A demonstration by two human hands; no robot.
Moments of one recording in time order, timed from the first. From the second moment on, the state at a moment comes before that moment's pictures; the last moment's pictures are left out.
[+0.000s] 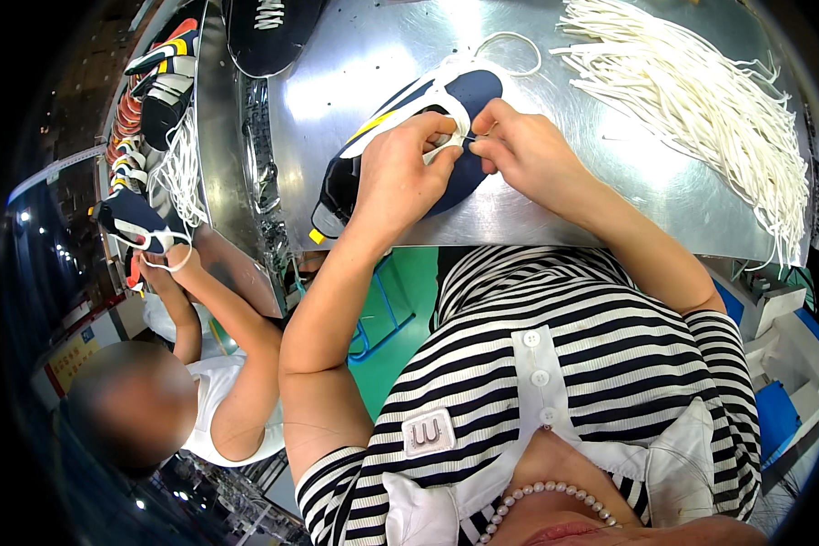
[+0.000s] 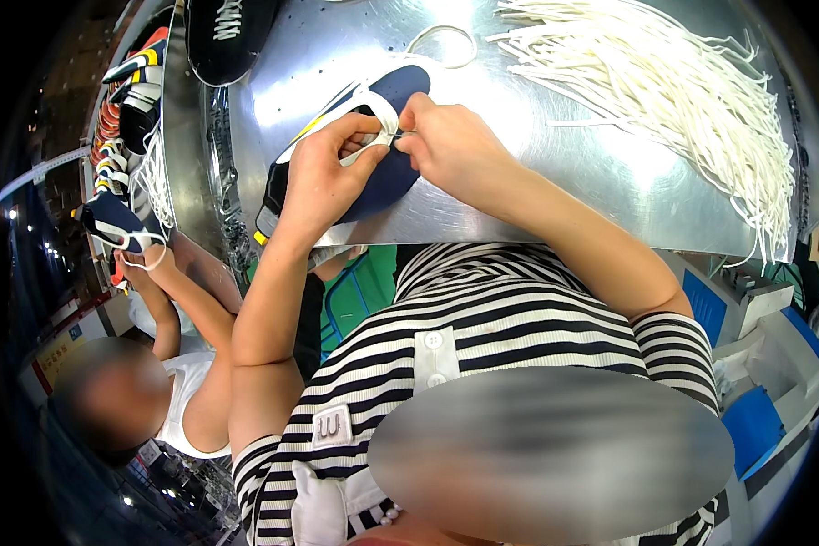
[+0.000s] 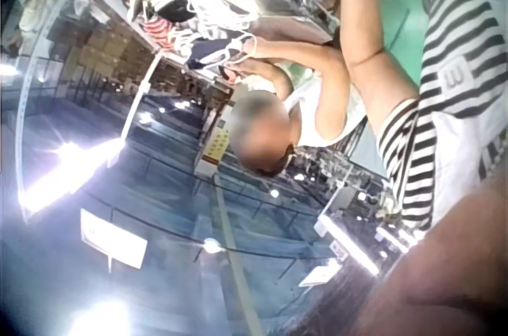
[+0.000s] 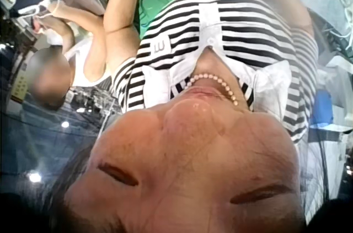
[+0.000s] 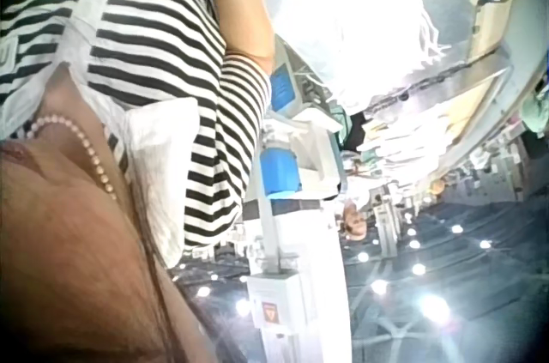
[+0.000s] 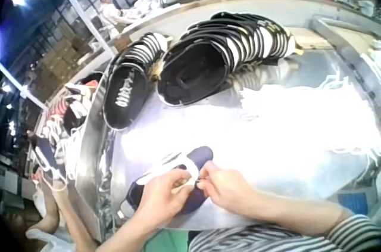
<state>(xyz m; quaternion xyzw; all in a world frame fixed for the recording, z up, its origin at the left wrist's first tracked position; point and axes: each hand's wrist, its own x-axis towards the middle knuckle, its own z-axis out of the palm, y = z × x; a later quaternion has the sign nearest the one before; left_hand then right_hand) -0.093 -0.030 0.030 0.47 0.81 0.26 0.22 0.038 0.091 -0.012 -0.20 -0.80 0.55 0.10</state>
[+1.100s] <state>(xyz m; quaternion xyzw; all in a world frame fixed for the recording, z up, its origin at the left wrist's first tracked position) -0.104 -0.036 0.037 0.66 0.72 0.21 -0.07 0.150 0.185 0.040 -0.26 -0.74 0.59 0.20</state>
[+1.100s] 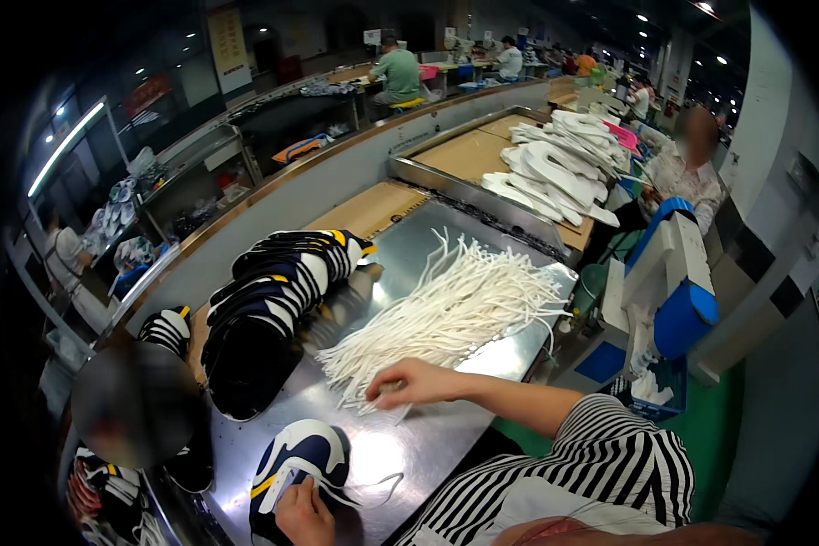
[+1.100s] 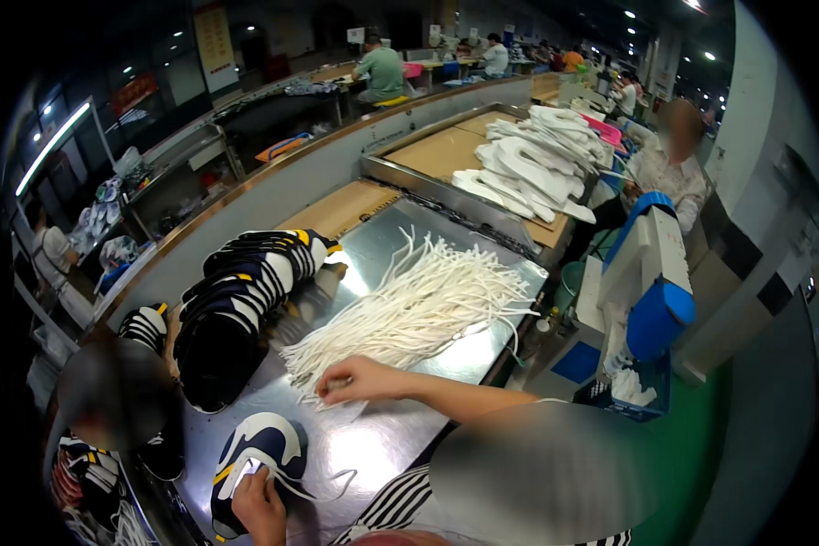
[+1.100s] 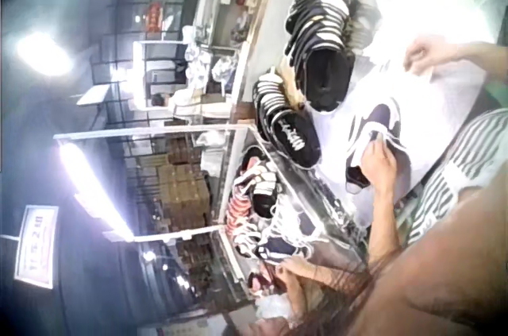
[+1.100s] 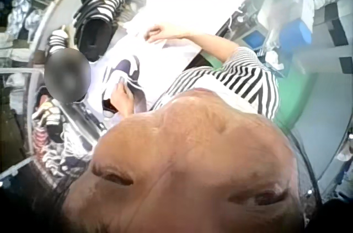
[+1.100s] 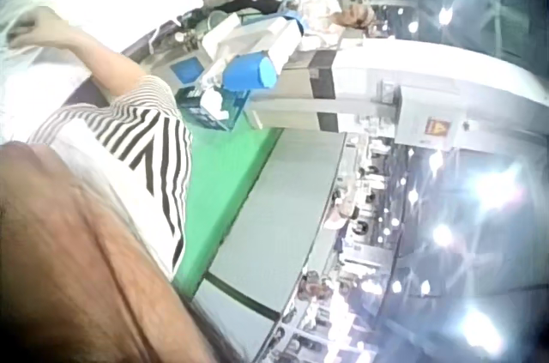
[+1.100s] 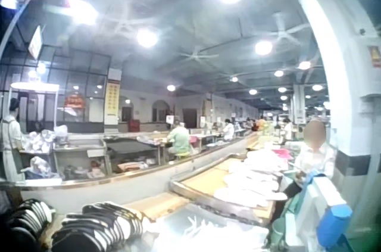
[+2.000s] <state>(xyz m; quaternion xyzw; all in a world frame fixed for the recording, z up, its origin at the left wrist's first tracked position) -0.127 -0.052 0.031 0.36 0.76 0.39 0.37 0.051 0.104 0.029 -0.33 -0.69 0.62 0.18</state>
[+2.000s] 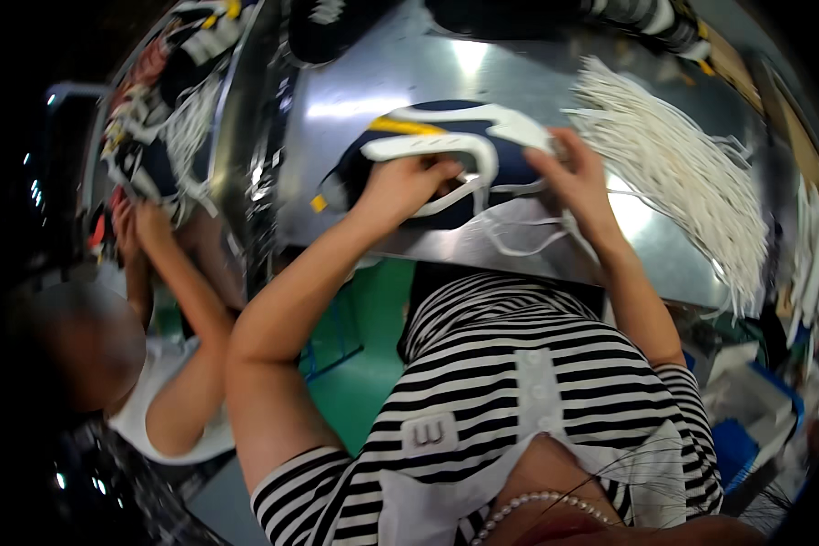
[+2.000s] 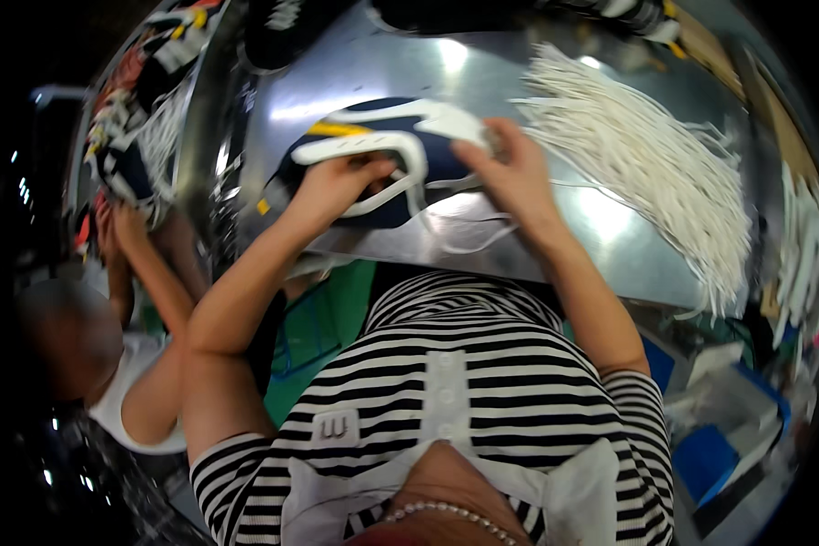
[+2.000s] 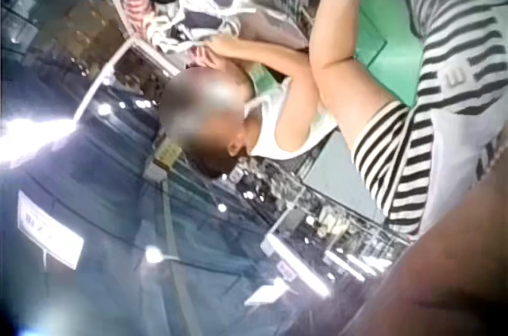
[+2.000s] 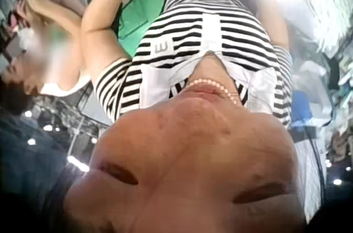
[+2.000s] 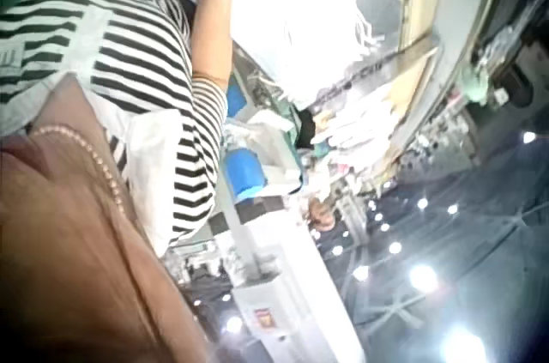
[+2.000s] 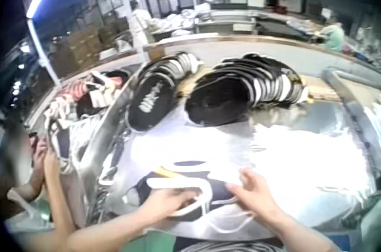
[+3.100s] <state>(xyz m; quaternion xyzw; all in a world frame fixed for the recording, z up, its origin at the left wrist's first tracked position) -0.275 -0.226 0.089 0.31 0.90 0.19 -0.22 0.096 0.162 -0.002 -0.33 -0.55 0.76 0.14</state>
